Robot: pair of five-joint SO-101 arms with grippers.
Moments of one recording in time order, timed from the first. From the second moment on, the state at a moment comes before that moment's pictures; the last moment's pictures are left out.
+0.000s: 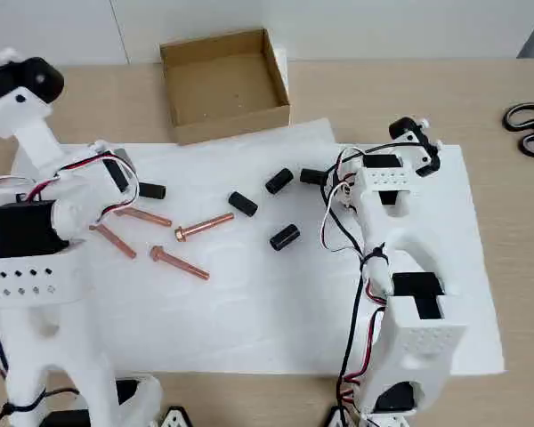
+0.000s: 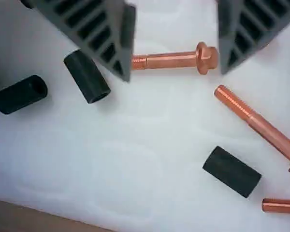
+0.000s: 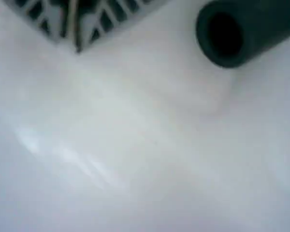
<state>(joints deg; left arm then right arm) -8.5 -27.0 0.7 89.5 29.2 -6.4 22.0 5.9 55.0 -54.6</state>
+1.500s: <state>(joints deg) -8.5 -27.0 0.7 89.5 29.2 -7.6 3.2 0.9 72.1 4.8</state>
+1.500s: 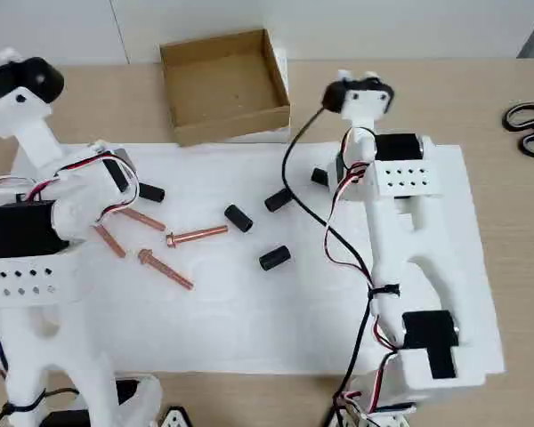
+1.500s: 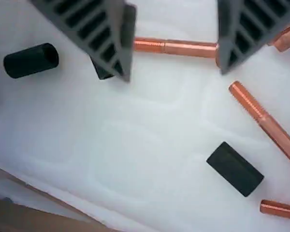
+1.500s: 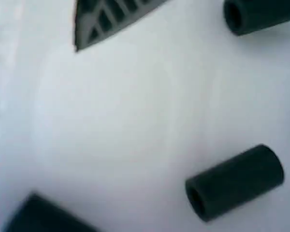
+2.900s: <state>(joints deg) -8.5 -27.0 0.7 89.5 29.2 -10.1 56.1 -59.3 91.3 43.2</state>
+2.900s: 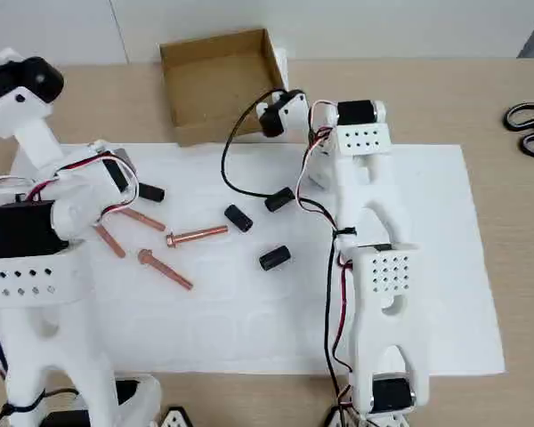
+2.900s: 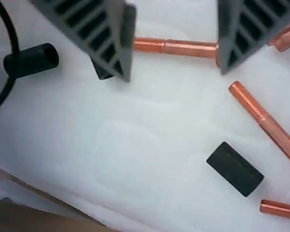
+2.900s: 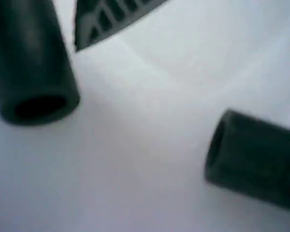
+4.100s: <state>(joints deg) -6.8 -27.0 0.7 91.4 29.2 -13.5 37.9 -62.4 99.2 31.3</state>
